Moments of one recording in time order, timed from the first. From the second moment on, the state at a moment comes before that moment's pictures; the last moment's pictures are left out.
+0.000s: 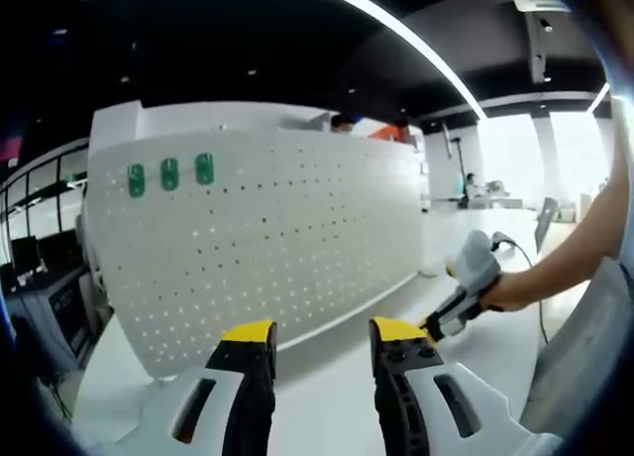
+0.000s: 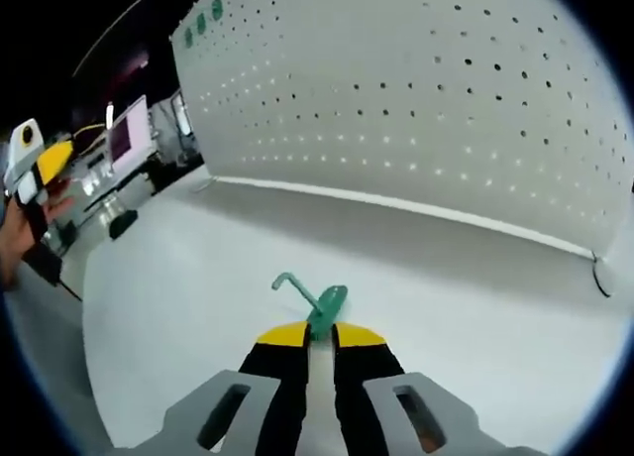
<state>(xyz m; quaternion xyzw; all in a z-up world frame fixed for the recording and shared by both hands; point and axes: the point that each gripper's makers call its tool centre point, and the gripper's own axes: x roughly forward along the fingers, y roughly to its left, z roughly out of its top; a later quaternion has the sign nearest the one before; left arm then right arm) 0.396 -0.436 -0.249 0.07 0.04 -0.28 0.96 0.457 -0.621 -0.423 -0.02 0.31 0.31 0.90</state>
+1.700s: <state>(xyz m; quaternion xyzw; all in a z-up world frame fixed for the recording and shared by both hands) 0.394 -0.444 -0.253 0.07 0.05 -0.29 0.95 0.456 -0.621 -0.419 -0.08 0.27 0.33 0.90</state>
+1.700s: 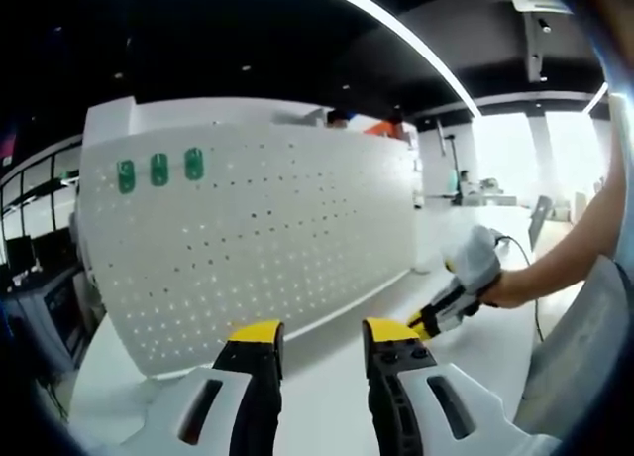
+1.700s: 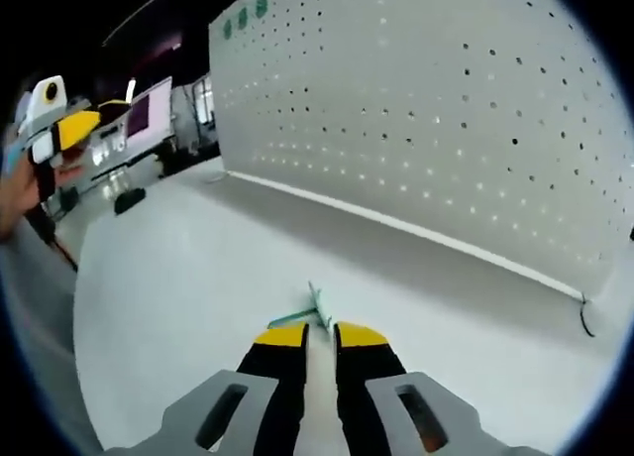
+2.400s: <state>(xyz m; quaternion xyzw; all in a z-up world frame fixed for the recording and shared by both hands) 0.393 -0.446 -0.257 0.07 0.06 -0.29 0.95 0.462 -0.618 -0.421 -0.10 0.26 0.33 0.90</state>
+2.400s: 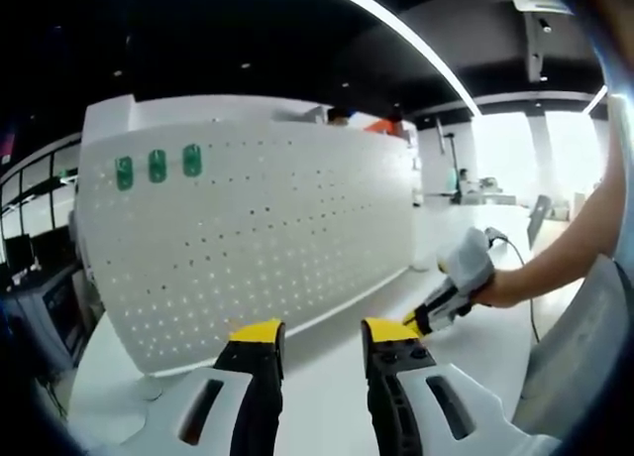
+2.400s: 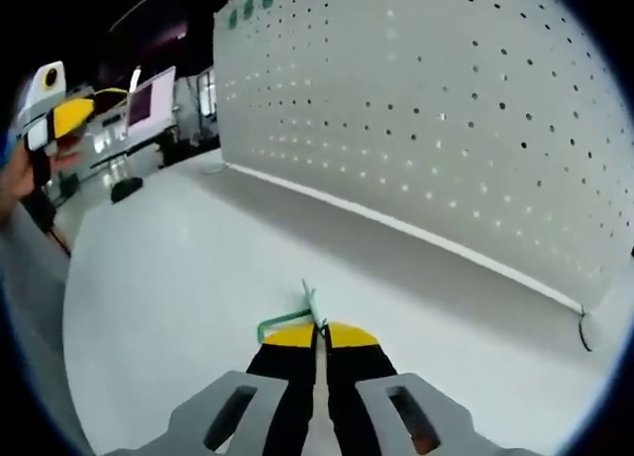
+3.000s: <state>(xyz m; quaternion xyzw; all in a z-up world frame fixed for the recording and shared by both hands) 0.386 -0.464 -0.257 0.08 0.06 -0.32 0.94 0.457 -0.614 -0.365 -0.07 0.24 0.33 0.91</state>
